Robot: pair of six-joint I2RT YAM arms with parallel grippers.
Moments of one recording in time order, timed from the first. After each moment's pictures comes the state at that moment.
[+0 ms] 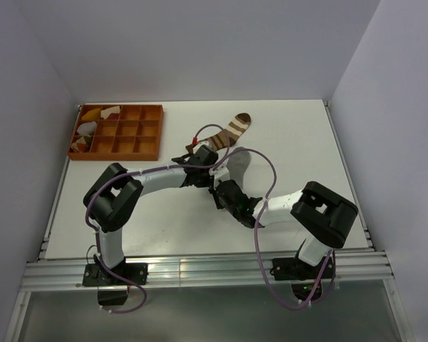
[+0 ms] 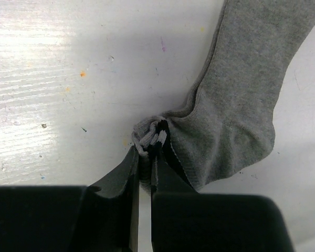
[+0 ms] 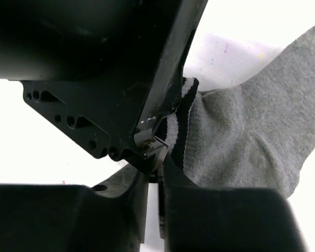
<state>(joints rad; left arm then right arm) -0.79 1.90 1.20 -0.26 -0.15 -0.77 0.93 1.62 0.57 0.50 0.35 0.20</state>
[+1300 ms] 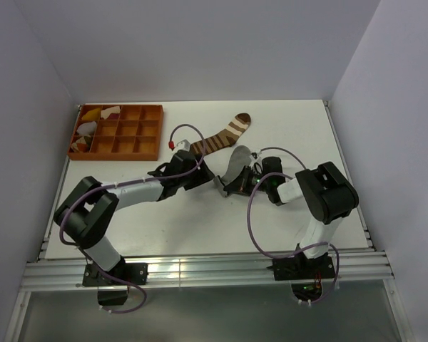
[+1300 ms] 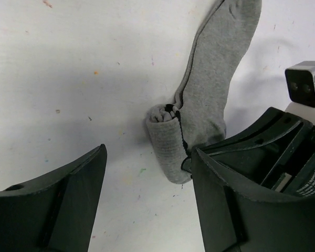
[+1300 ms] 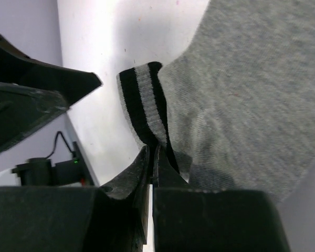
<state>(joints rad) -0.71 1.63 0.87 0.09 -0.09 -0.95 0.33 1.76 0.52 0.66 -0.65 0.81</state>
